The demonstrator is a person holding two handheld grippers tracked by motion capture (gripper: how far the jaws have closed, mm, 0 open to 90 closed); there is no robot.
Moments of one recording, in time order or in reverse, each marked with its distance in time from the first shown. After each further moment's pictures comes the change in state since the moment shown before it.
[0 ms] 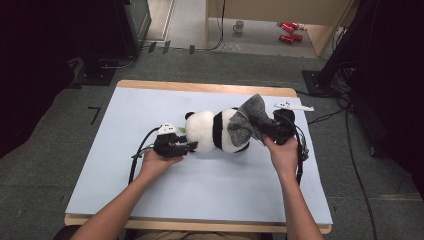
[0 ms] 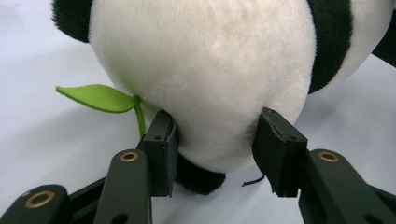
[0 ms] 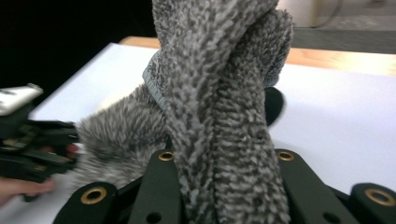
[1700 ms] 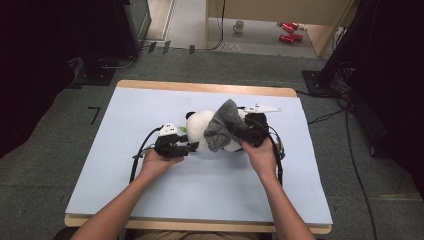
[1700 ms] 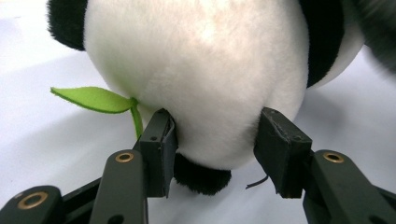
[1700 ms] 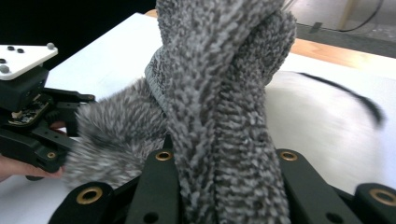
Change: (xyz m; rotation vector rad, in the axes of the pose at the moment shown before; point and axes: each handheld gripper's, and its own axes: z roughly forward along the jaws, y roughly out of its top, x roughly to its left) left arm -0.002 0.001 0.002 -0.011 -0.002 0.042; right arm 0.043 -0.010 0.044 0.067 0.034 -0.153
